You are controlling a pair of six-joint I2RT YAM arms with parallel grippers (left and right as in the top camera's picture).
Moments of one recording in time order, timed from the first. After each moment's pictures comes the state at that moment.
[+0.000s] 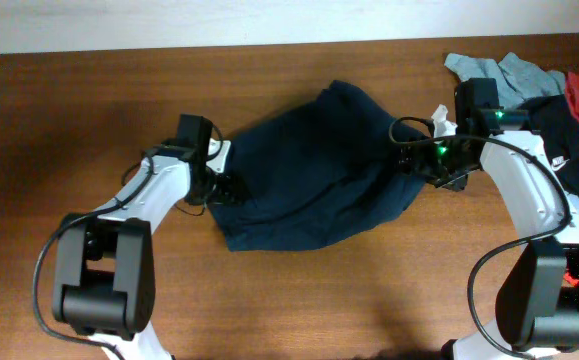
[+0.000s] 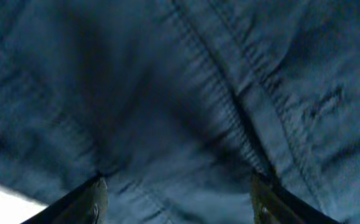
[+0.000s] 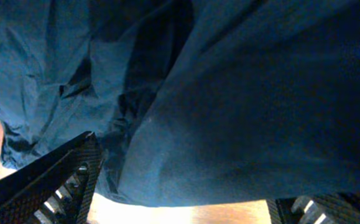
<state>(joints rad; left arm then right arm) -0.19 1.91 1.20 -0.63 0.25 -0.08 -0.07 1.75 1.37 -1.00 -0.33 0.21</state>
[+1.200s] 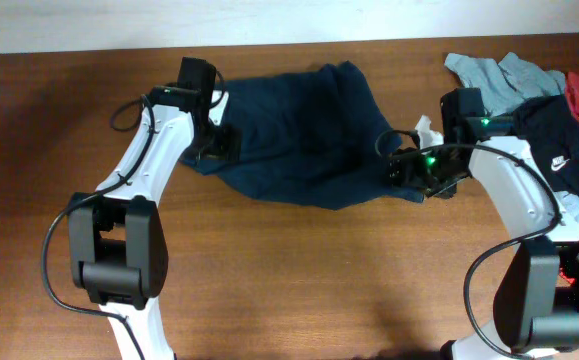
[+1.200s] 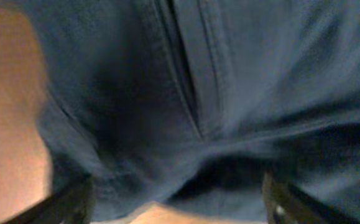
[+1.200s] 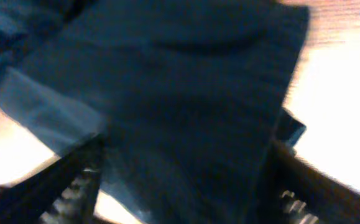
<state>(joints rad) -0.19 2.07 1.69 -0.96 0.04 0.00 -0.02 1.74 1.29 -0.96 -0.36 0.14</state>
